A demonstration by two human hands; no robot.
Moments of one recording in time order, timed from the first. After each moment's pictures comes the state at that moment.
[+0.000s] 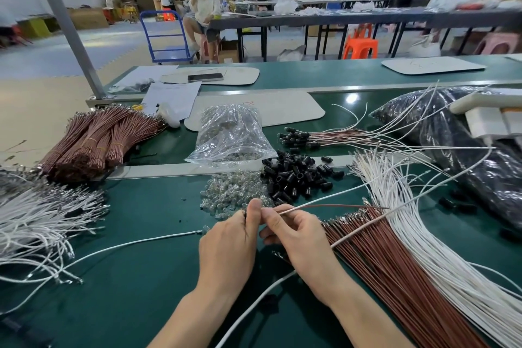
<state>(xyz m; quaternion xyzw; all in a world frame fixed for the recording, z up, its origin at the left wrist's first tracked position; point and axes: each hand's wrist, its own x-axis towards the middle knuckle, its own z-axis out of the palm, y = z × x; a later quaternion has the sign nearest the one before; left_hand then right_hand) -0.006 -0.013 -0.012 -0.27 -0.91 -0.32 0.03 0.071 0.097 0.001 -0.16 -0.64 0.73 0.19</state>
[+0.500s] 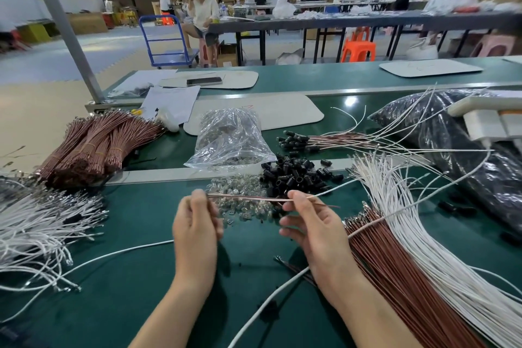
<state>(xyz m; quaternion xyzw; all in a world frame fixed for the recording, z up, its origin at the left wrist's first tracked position) -0.034 -0.024 -0.005 -0.09 -0.66 -0.75 0.00 0.073 0.111 0.010 -0.20 -0.47 0.82 0.26</state>
